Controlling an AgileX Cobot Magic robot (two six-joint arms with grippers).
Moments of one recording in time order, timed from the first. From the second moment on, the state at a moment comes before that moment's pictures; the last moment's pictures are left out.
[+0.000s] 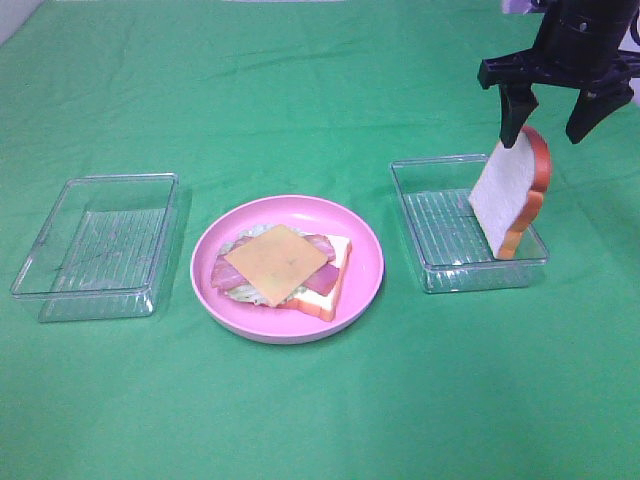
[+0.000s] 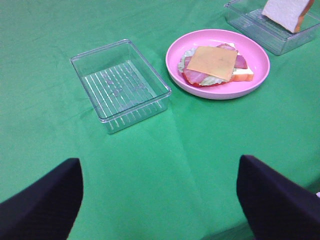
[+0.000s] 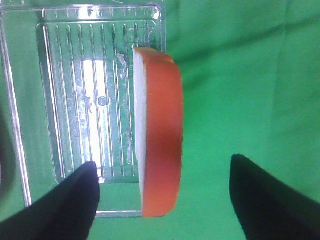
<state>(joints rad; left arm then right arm) -0.54 0.00 -0.50 0.10 1.05 -0.10 0.15 2.04 -1.75 0.01 1.17 0.07</state>
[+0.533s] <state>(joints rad) -0.54 0.00 -0.50 0.10 1.05 -0.10 0.15 2.10 -1.70 0.02 1.10 0.06</state>
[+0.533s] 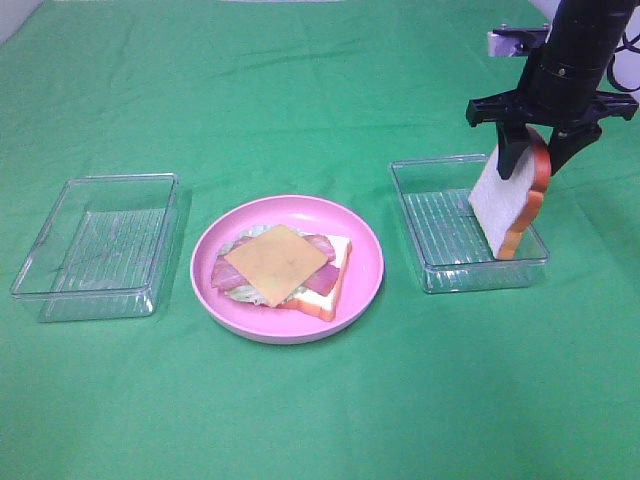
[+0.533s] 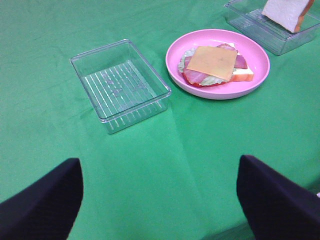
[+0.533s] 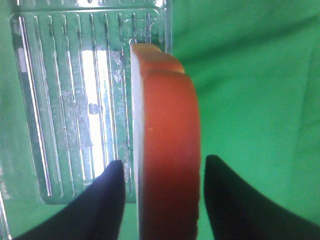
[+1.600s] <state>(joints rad) -0.54 0.00 -0.50 0.10 1.05 -0.09 0.15 1.96 -1.62 0.62 1.09 -0.21</state>
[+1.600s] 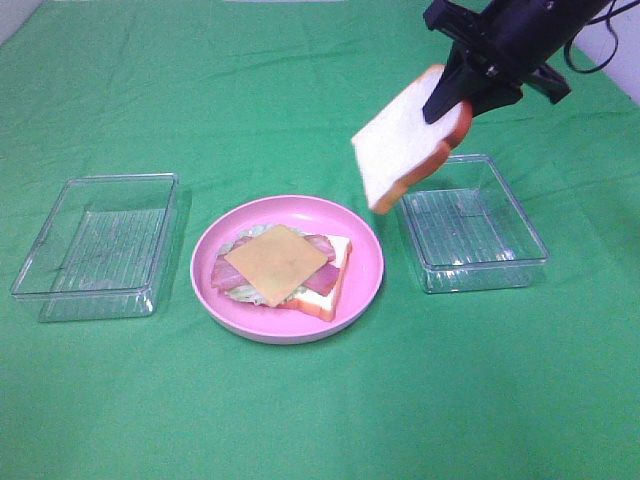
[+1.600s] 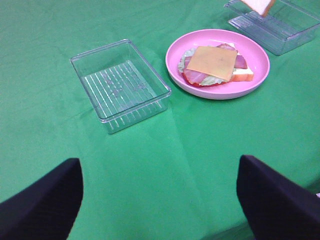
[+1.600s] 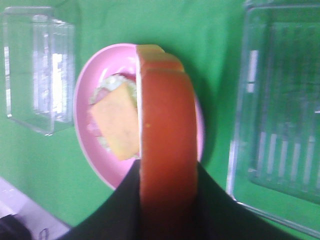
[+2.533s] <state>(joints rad) -0.54 0.00 -0.50 0.10 1.05 -0.09 0.44 2.04 -1.29 1.12 0.68 -0.48</state>
